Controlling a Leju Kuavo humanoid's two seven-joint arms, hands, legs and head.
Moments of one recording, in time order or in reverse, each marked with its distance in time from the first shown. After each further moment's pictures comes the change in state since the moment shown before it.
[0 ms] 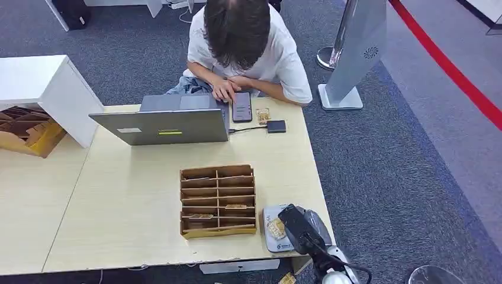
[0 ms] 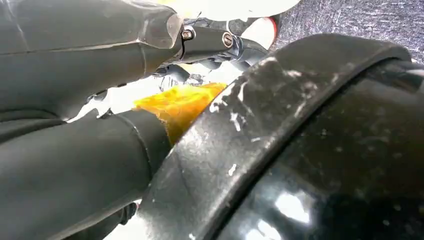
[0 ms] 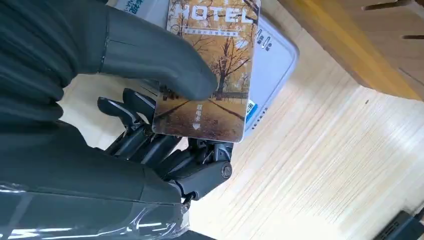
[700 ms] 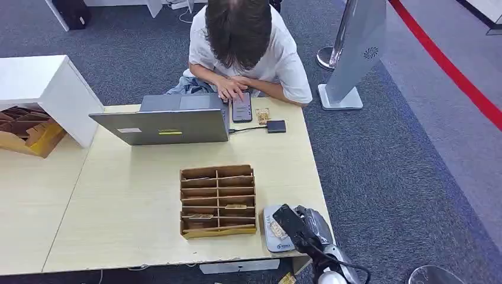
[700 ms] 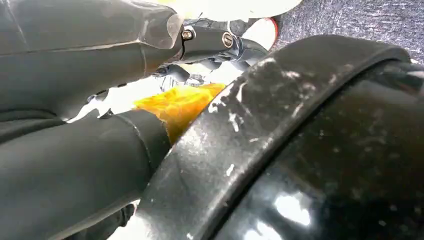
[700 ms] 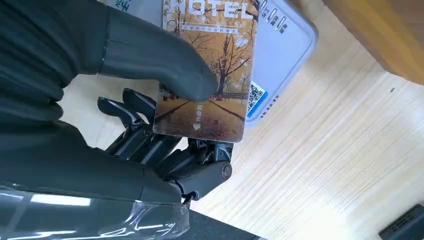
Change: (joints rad) left arm 0.000 -0.004 0.001 0.000 -0.004 0.004 0.006; right arm -0.010 0.012 0.005 0.007 0.129 -0.018 0.056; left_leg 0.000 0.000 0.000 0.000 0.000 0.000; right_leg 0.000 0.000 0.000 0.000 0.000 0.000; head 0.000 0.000
